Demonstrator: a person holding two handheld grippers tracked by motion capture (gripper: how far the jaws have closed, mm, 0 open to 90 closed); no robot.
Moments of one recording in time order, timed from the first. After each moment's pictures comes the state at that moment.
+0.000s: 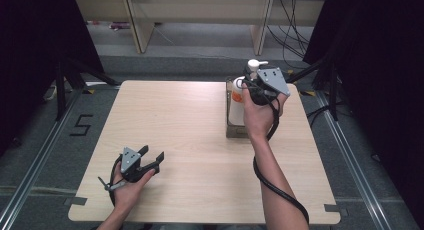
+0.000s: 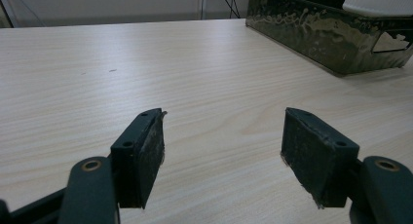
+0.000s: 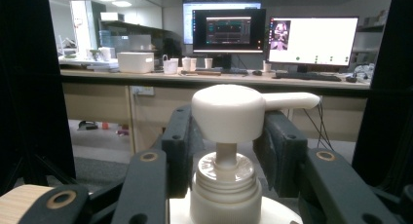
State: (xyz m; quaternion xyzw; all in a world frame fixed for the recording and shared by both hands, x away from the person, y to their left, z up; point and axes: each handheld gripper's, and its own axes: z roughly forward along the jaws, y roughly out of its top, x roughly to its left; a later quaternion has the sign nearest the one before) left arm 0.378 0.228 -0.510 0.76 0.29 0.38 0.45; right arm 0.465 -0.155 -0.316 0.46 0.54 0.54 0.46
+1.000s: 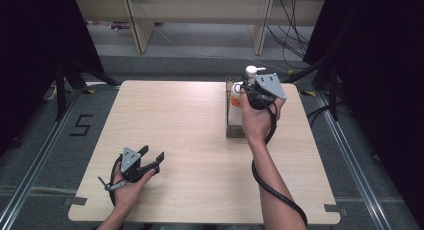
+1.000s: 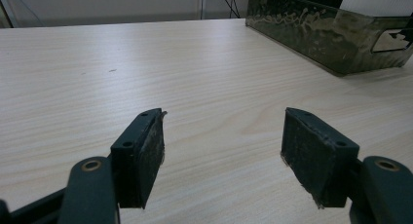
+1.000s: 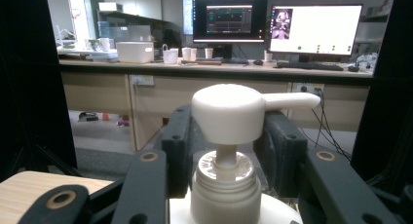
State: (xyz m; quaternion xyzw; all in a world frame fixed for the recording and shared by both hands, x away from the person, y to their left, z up) left arm 0.378 0.227 -0.510 0.76 0.29 0.37 0.45; right arm 0.466 -0.153 -0.333 0.47 0.55 0.53 0.45
